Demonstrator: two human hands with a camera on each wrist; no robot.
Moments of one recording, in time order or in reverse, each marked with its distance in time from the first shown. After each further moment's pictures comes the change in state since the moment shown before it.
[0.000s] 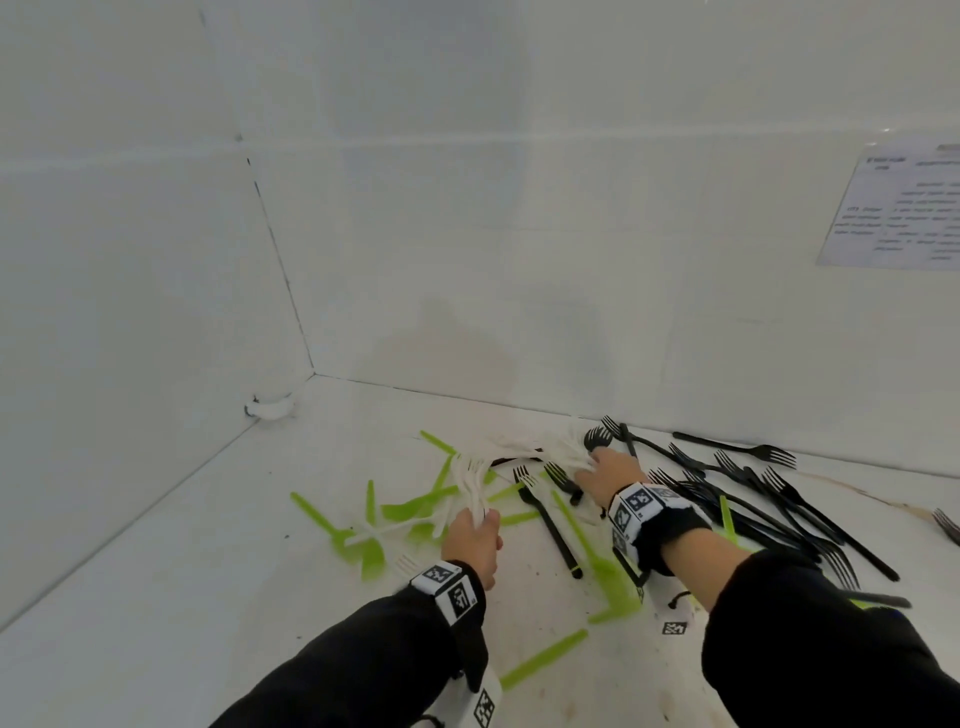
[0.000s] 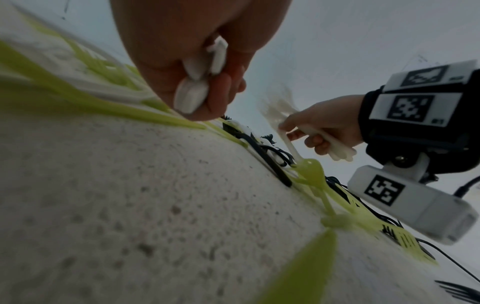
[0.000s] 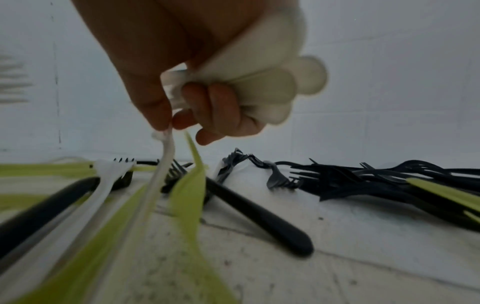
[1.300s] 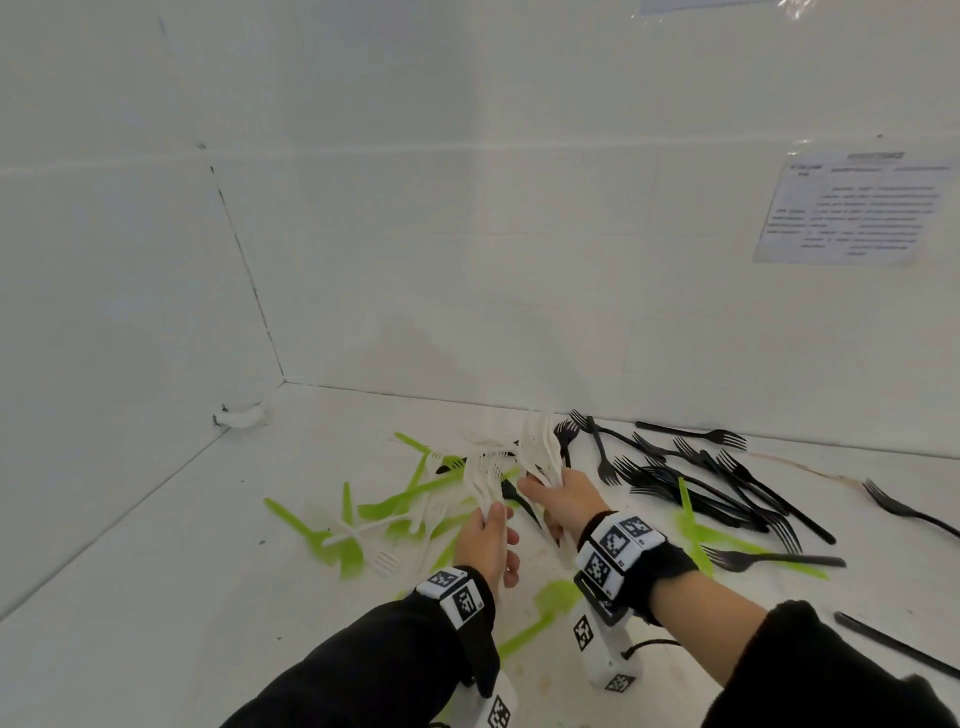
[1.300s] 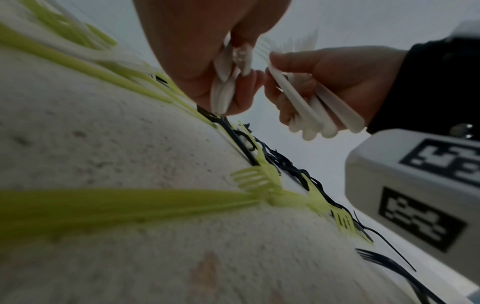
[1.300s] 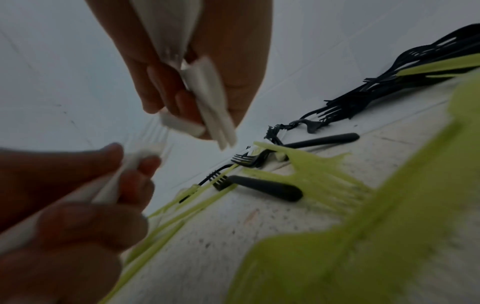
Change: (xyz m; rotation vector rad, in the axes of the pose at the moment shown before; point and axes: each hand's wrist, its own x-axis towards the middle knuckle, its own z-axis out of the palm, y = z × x) left_hand -0.028 -0.002 0.027 -0.205 -0.145 0.020; right_hand -0.062 -0.010 0.023 0.829 -0.042 0.011
